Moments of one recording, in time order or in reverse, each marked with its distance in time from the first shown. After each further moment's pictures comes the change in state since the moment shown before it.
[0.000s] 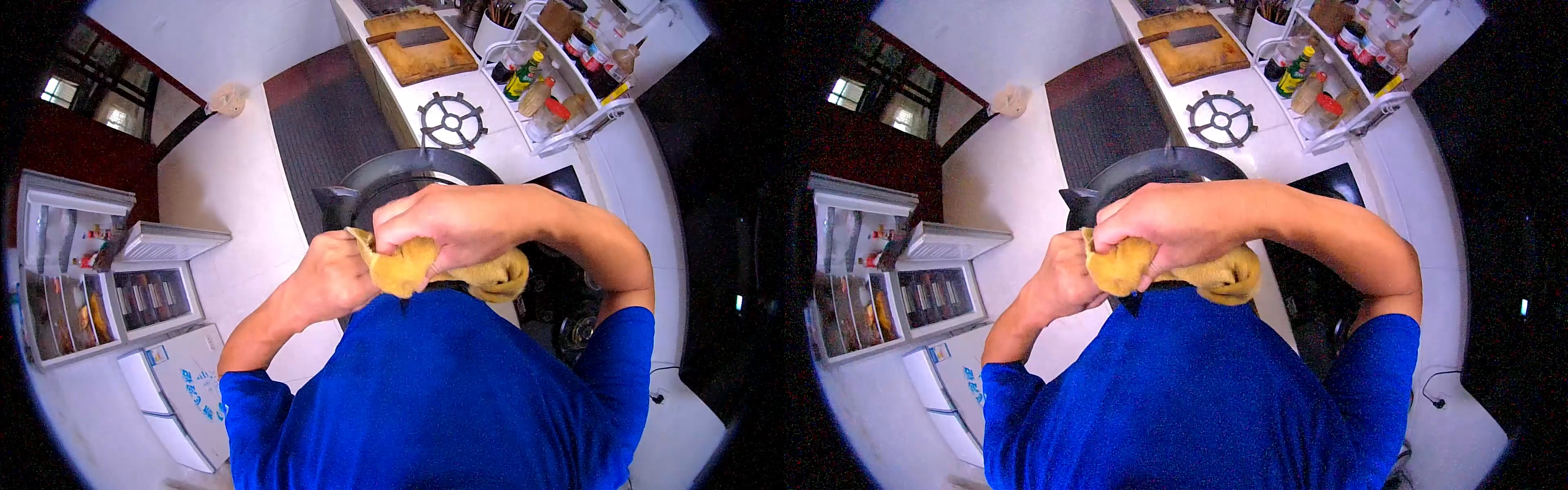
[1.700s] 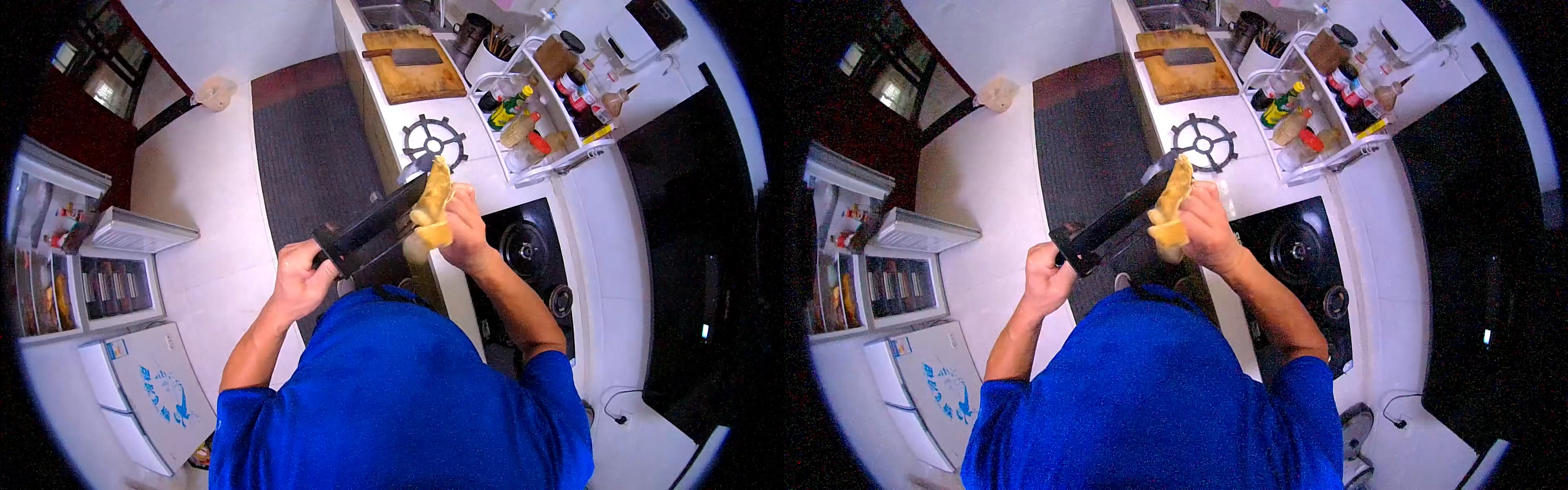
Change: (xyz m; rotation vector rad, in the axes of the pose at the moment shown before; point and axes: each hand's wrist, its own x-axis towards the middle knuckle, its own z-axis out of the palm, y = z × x) left_hand -0.040 -0.011 0.032 -0.461 0.348 -0.717; right_hand -0.058 0.108 0.066 -0.955 0.903 -0.081
